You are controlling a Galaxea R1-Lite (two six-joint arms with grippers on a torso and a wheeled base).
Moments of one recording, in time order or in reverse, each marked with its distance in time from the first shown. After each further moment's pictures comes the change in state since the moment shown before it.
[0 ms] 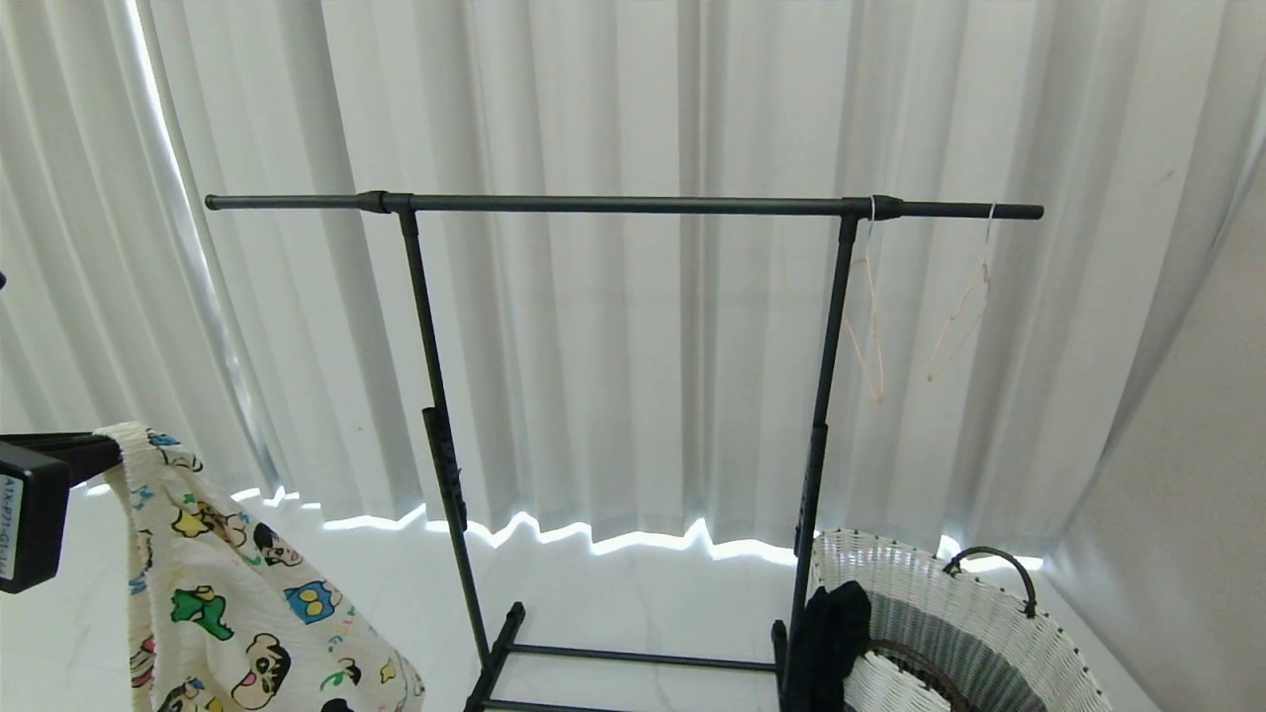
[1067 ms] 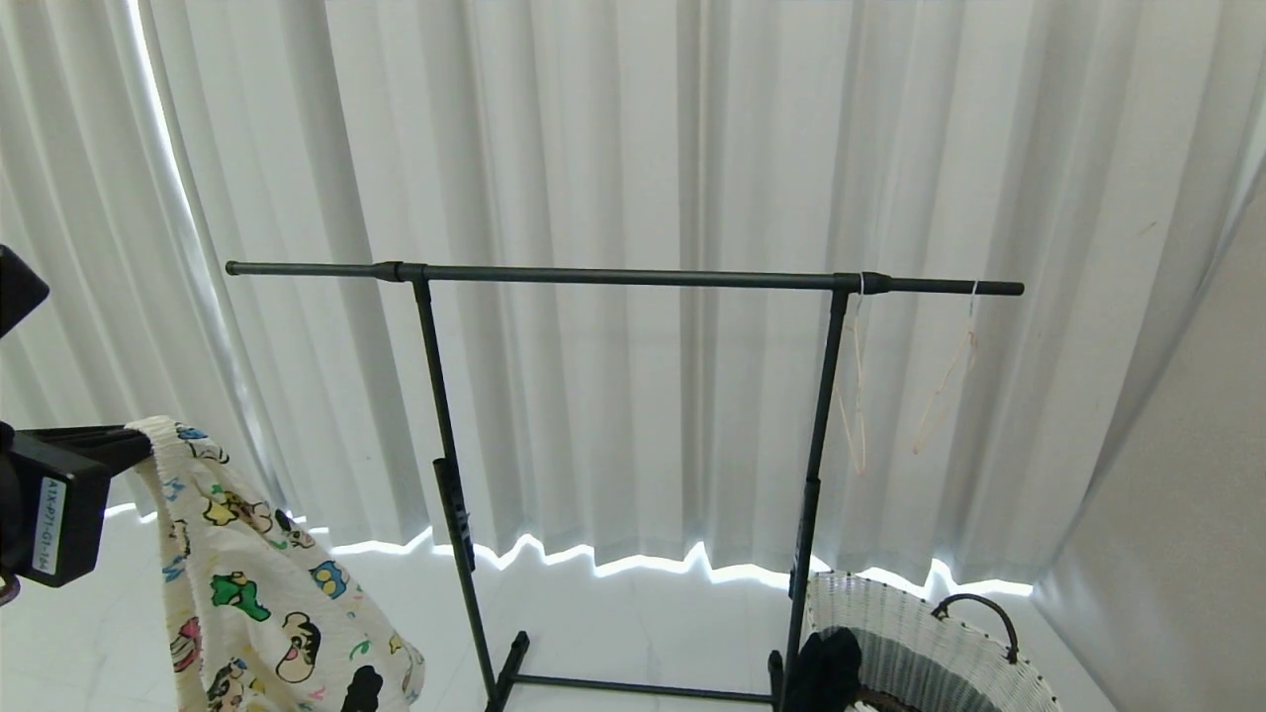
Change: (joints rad) left arm -0.012 0.012 0.062 -0.114 0.003 0.051; right arm -0.023 -0.013 0.045 -0.067 0.039 0.002
